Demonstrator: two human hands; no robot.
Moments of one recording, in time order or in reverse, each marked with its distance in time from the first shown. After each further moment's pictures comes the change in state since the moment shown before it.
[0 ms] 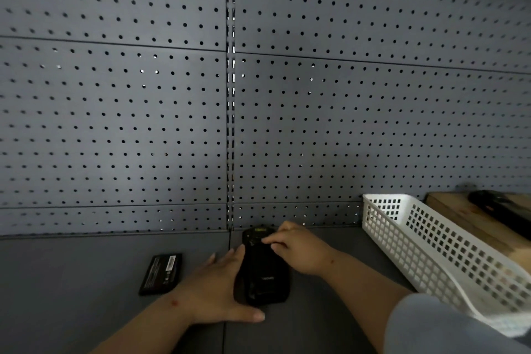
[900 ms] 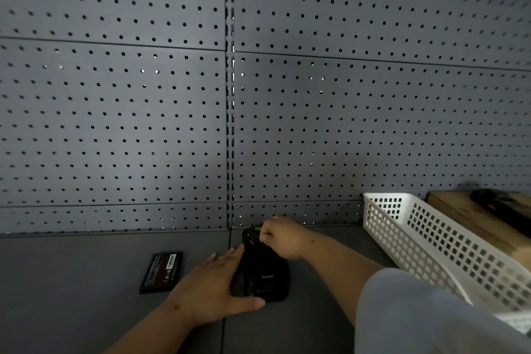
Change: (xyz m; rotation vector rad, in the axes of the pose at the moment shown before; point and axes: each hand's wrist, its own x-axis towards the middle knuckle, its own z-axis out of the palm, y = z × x) left_hand 0.003 -0.011 0.011 -0.024 0.094 -0.011; right_hand 0.025 -0.021 -0.010 -0.004 -0.135 0.115
